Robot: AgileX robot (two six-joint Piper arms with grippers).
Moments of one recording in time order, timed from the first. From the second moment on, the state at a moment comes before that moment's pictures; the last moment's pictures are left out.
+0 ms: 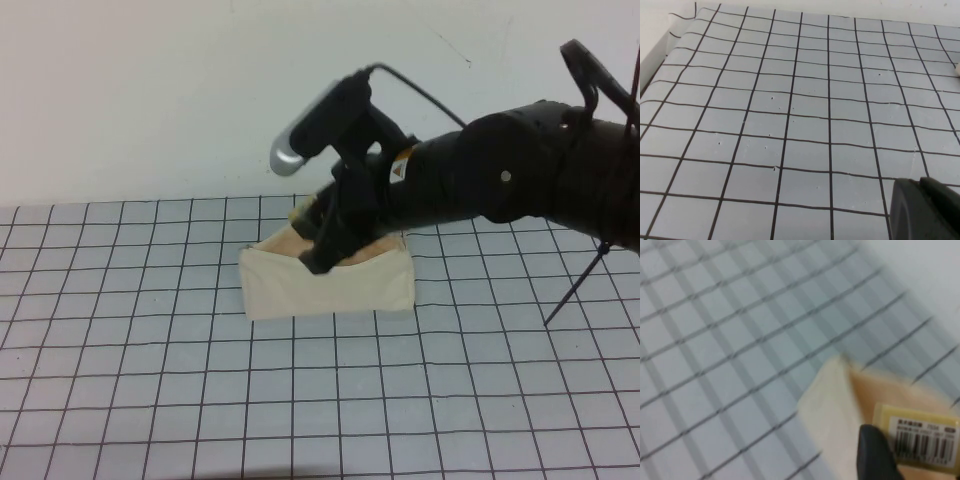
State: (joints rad) right arm 0.67 1.83 -1.51 0.24 0.45 -0.50; left arm 0.03 -0.01 0.01 0.01 0.40 -0.16
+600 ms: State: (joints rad) right arm 0.67 1.97 -1.70 0.18 0.45 -0.47; left arm 0.03 -0.01 0.01 0.01 0.40 -0.16
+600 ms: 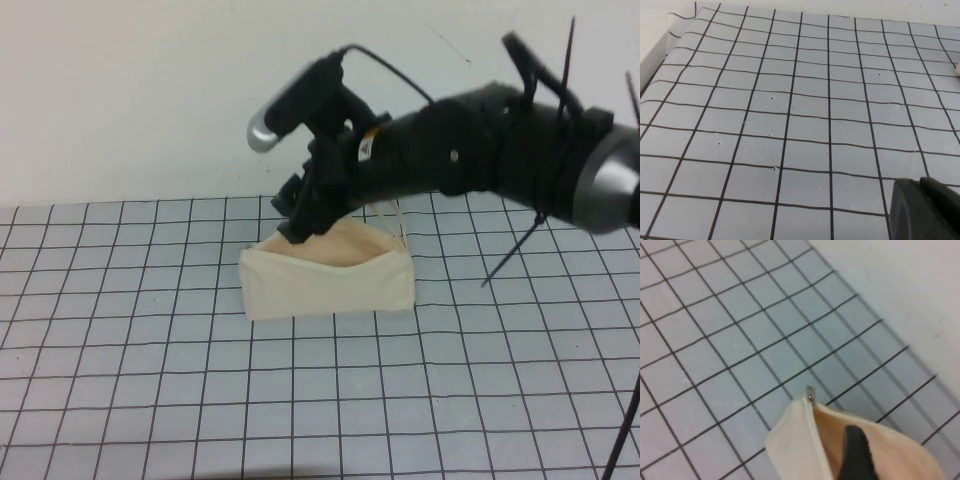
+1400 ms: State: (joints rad) right arm 0.67 1.64 -1.97 -0.27 1.13 -0.36; left arm 0.03 -0.01 0.01 0.01 0.40 -0.16
